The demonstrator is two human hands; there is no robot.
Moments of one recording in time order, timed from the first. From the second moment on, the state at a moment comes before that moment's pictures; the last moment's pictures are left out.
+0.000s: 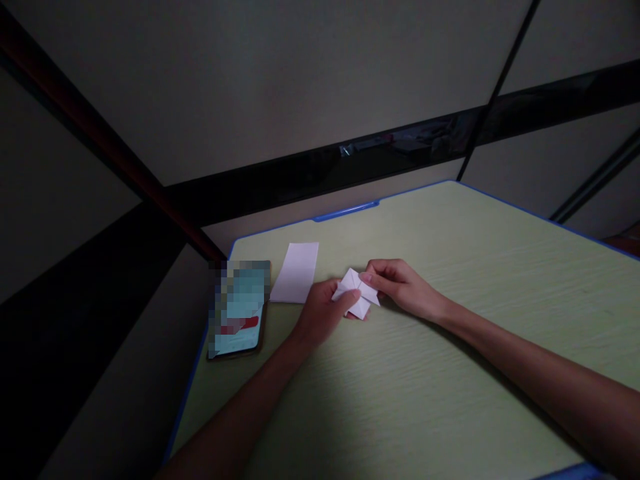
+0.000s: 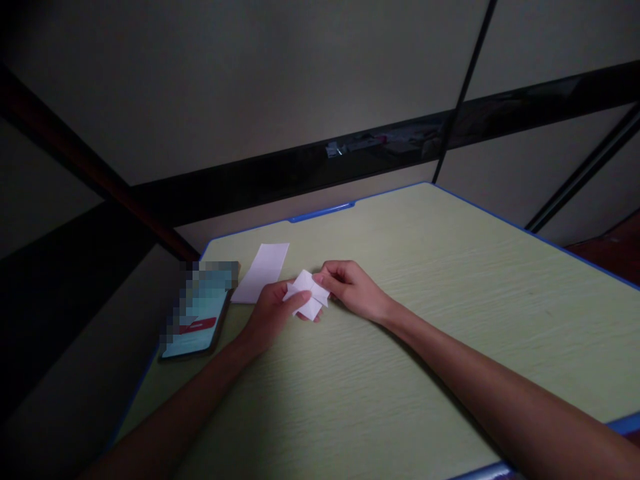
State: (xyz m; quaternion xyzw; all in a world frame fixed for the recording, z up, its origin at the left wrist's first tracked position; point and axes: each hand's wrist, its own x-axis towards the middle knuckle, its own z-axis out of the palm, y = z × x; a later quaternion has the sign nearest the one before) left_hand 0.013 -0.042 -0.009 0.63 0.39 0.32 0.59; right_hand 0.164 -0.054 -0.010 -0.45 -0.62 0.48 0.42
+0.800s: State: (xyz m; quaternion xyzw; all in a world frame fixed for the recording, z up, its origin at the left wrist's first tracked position) left_hand 0.013 -0.040 -0.010 0.61 0.39 0.38 0.58; right_hand 0.162 -0.056 -0.006 -0.42 -0.59 0.55 0.41
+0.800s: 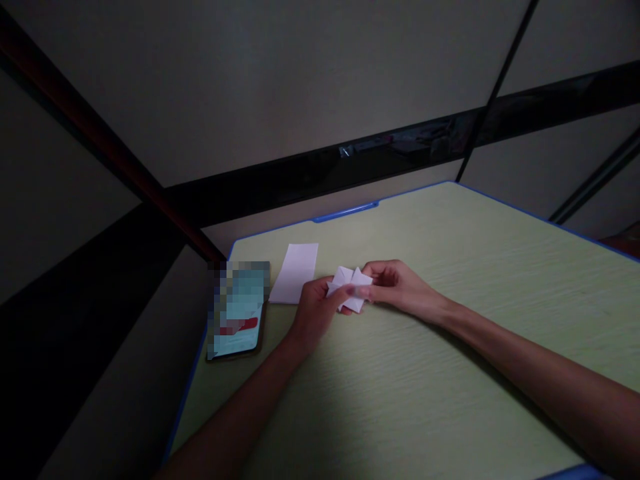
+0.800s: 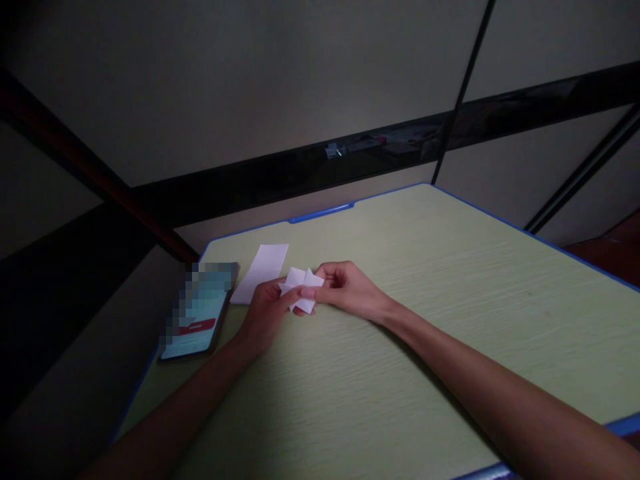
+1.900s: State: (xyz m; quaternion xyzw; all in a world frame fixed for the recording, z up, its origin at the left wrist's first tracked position) left_hand 0.011 -0.036 -0.014 0.58 0.41 0.47 0.52; right_hand 0.161 -0.056 -0.006 -0.45 -0.55 0.49 0.51
